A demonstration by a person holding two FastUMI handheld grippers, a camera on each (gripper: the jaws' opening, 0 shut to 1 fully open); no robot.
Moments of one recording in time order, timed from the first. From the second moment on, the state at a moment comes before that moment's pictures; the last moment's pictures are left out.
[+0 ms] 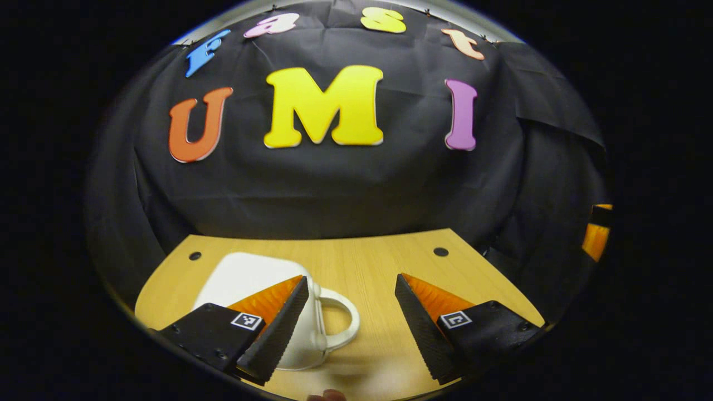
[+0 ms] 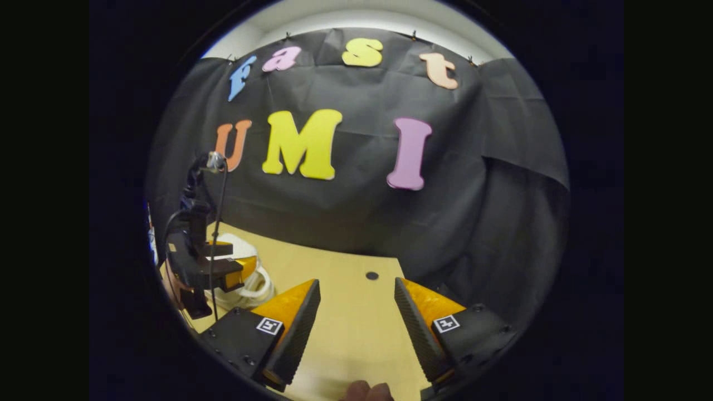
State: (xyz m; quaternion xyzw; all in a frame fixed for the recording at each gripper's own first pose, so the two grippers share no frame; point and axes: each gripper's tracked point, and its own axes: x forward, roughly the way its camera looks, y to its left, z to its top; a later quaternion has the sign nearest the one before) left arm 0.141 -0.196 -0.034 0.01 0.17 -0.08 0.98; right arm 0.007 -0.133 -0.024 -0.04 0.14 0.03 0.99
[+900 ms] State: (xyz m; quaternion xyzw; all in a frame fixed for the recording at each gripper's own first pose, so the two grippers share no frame) left arm 0.099 -0.122 0.118 0.00 -0.01 -0.03 1.00; right arm 0.035 -0.040 0.057 -0.01 0.00 0.01 1.00
